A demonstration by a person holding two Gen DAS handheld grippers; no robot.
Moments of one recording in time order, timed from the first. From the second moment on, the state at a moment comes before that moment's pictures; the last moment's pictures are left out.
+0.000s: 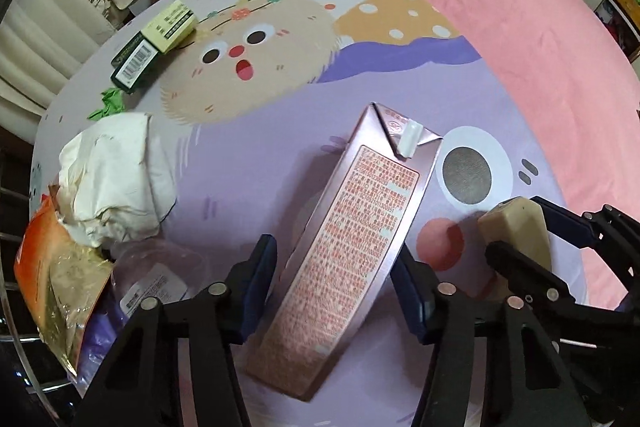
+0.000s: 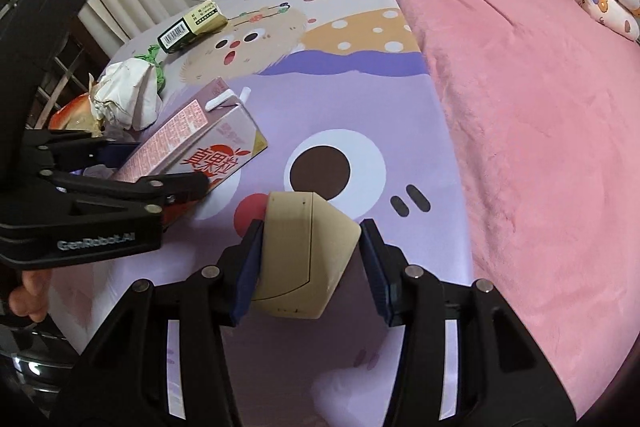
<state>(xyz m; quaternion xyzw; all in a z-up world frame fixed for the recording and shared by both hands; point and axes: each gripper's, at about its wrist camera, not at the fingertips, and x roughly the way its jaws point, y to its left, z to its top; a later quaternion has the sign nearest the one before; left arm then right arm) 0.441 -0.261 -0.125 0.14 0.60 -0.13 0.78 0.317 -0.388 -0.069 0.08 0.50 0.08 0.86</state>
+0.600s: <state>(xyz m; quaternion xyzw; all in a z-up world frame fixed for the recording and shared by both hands) 0.360 -0.236 -0.069 0.08 0.57 -0.13 0.81 0.273 -0.365 -0.034 0.10 0.48 0.11 0.87</state>
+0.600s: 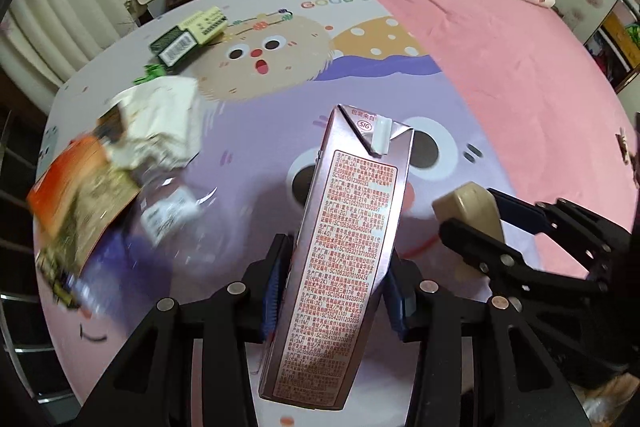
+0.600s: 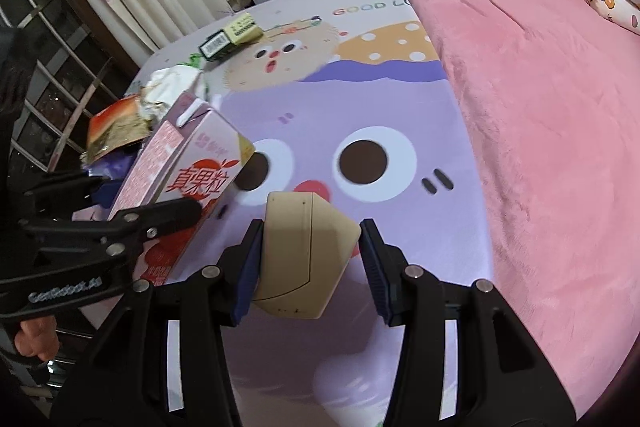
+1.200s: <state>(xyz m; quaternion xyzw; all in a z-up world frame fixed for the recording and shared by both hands) 0.173 -0.103 0.003 0.05 0.51 -0.14 0.85 0.091 -0.251 0.015 0.11 0.44 0.09 0.89</state>
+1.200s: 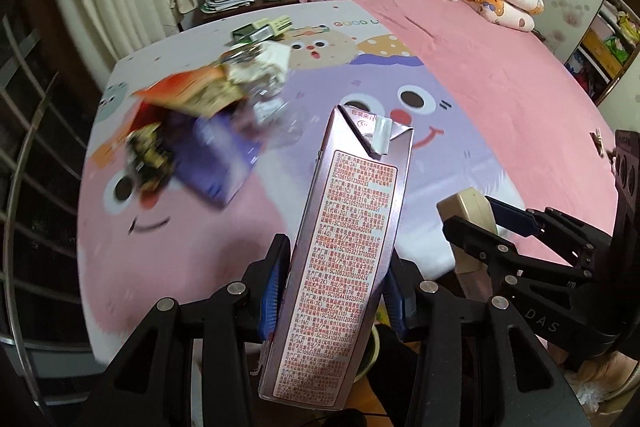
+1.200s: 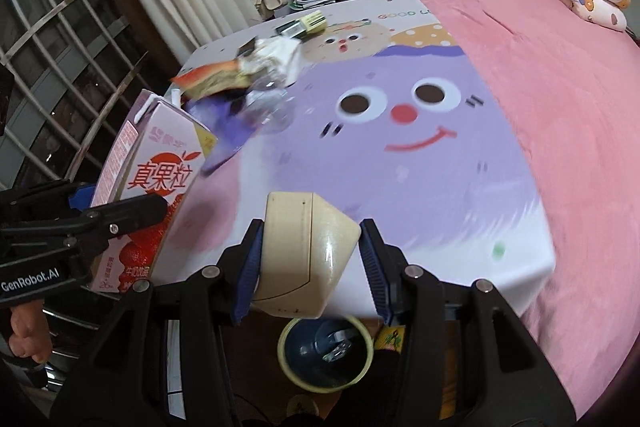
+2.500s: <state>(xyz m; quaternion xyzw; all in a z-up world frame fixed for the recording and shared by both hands) -0.005 -0.049 -0.308 -0.01 0.64 -0.08 0.76 -0.040 -0.208 -0.316 0.14 0.62 0.08 0.77</state>
